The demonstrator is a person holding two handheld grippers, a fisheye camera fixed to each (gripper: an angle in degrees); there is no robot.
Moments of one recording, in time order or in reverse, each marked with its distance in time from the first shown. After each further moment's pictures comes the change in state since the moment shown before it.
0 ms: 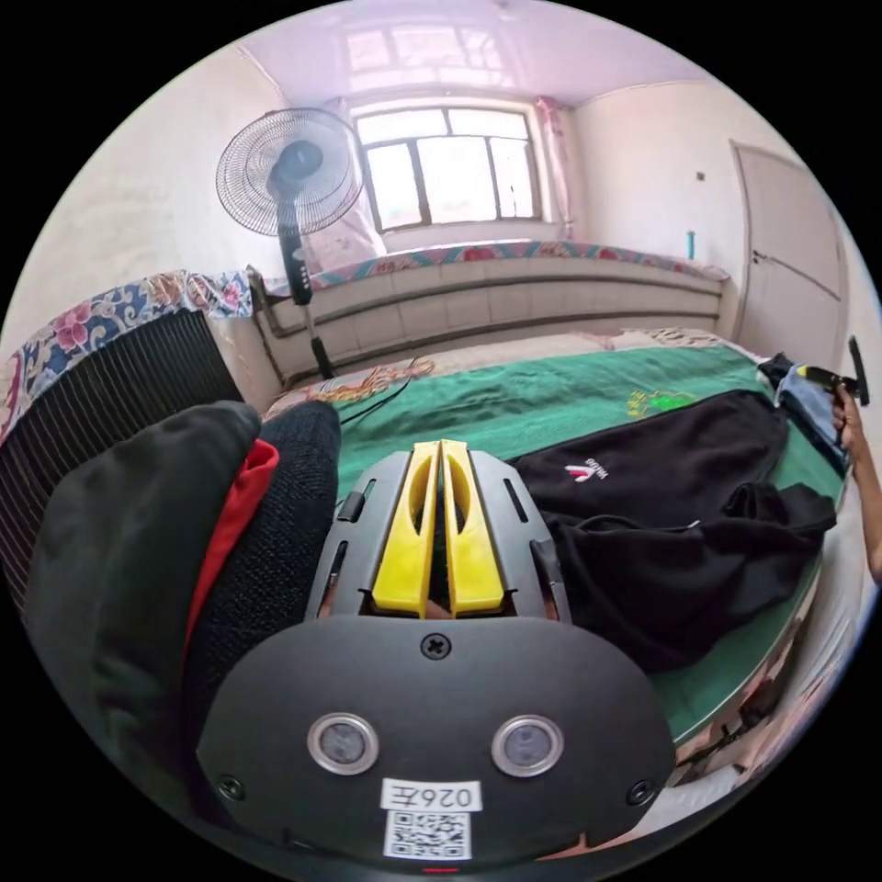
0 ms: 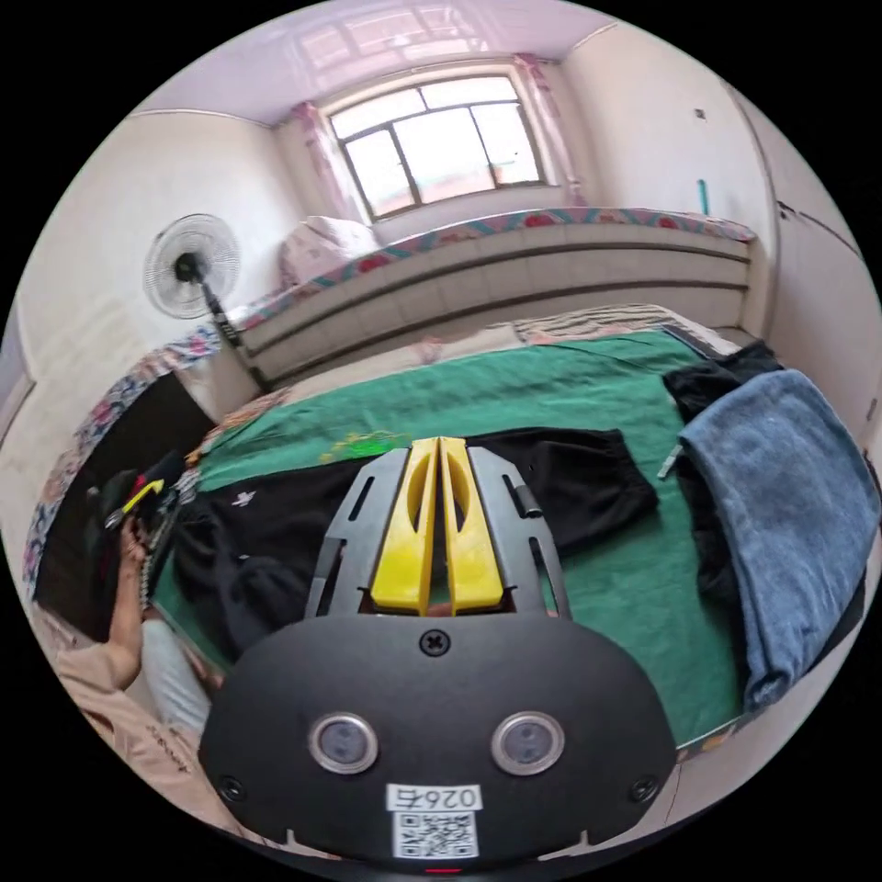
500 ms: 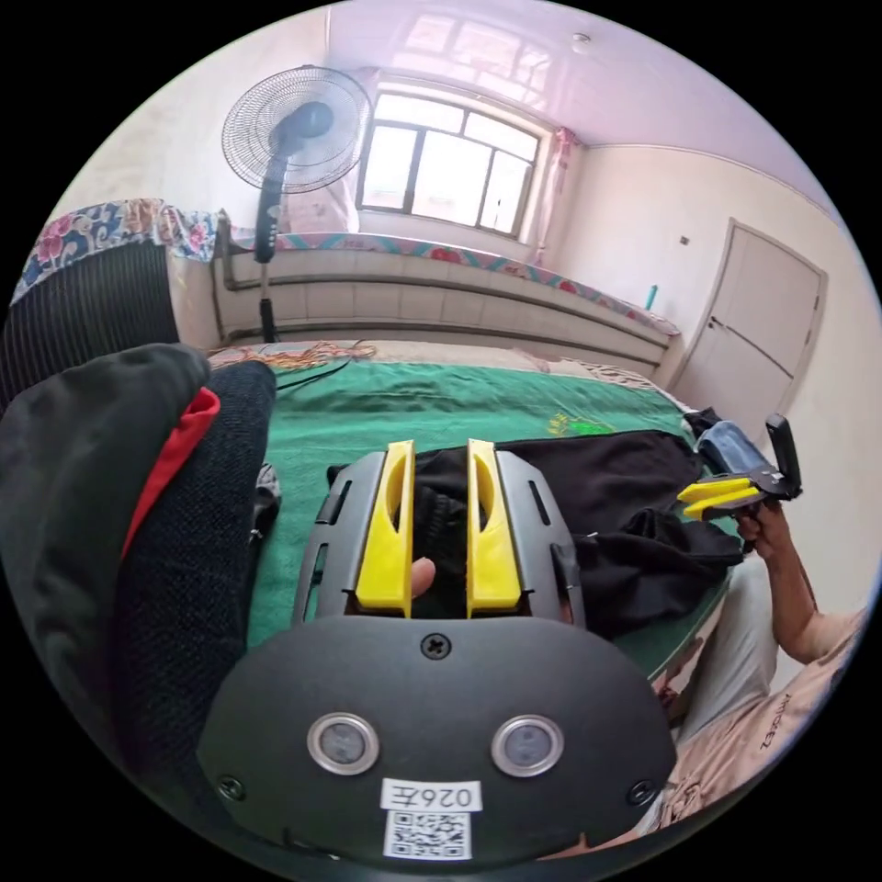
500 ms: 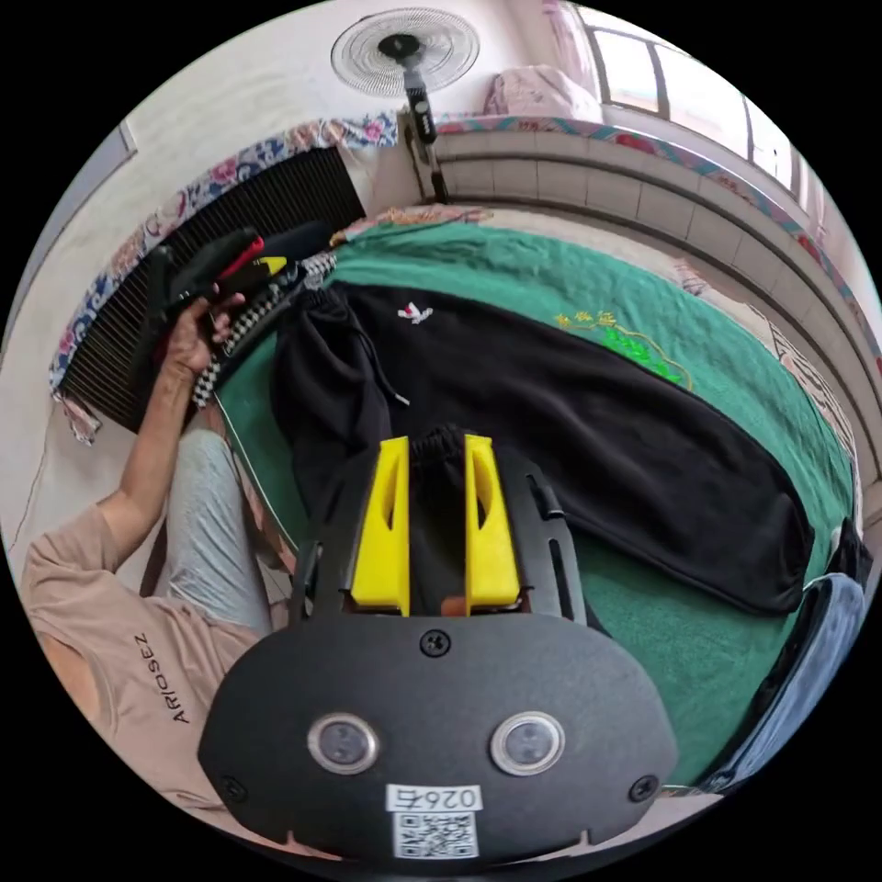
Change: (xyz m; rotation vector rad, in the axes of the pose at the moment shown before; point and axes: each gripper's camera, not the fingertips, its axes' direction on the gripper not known) left arm -0.010 -0.012 0.021 -0.145 0.097 -0.150; right arm -0.182 0.085 0.097 -0.483 -0.176 -0.485
